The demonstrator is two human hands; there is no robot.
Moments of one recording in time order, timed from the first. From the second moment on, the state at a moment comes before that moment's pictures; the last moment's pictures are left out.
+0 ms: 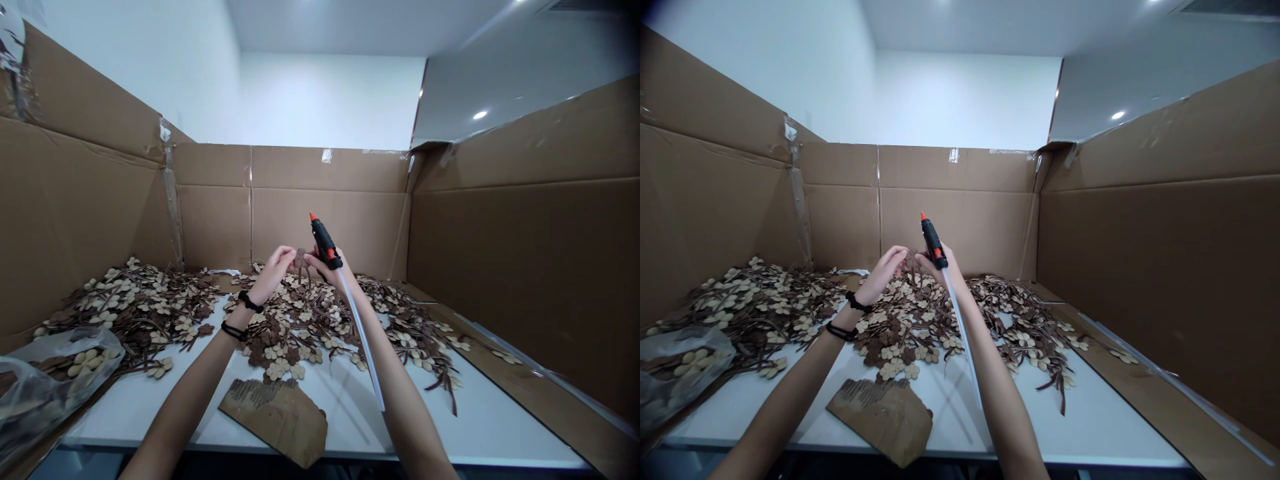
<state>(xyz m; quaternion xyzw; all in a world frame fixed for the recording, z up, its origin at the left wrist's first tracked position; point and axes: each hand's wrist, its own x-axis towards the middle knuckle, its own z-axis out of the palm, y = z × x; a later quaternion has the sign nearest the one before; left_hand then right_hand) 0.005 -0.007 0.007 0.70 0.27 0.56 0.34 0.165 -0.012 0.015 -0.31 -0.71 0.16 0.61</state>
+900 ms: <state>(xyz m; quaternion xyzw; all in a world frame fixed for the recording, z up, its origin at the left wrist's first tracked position) -0.104 0.060 -0.004 0.59 0.20 0.66 0.42 0.185 0.007 0.010 -0.37 -0.64 0.13 0.66</state>
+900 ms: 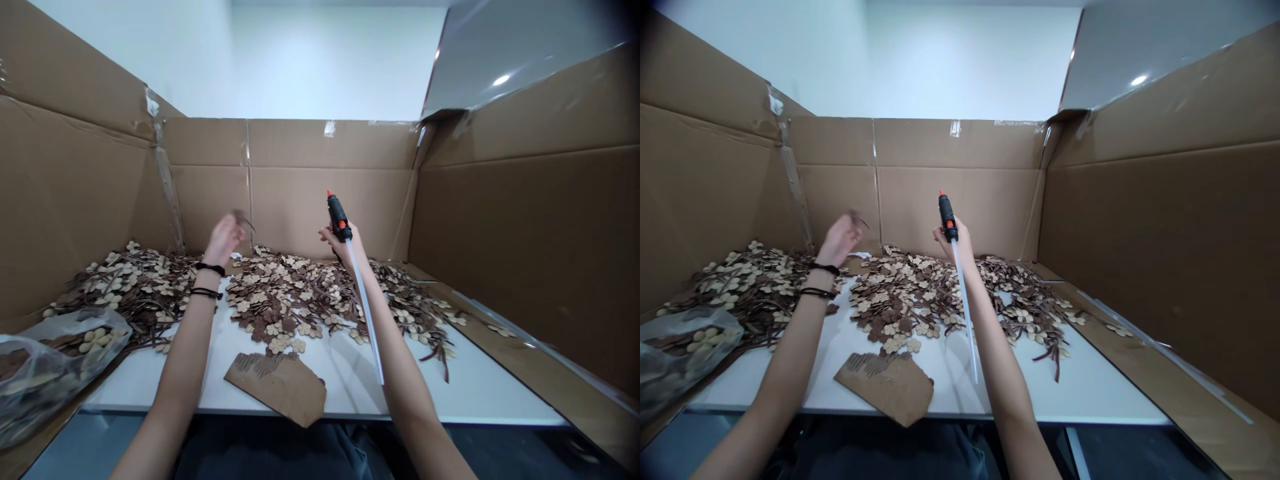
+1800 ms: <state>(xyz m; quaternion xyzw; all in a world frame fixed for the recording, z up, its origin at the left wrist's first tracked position) -0.031 0.029 0.009 0.64 0.24 0.66 0.31 0.179 -0.009 0.017 -0.33 -0.70 0.10 0.63</state>
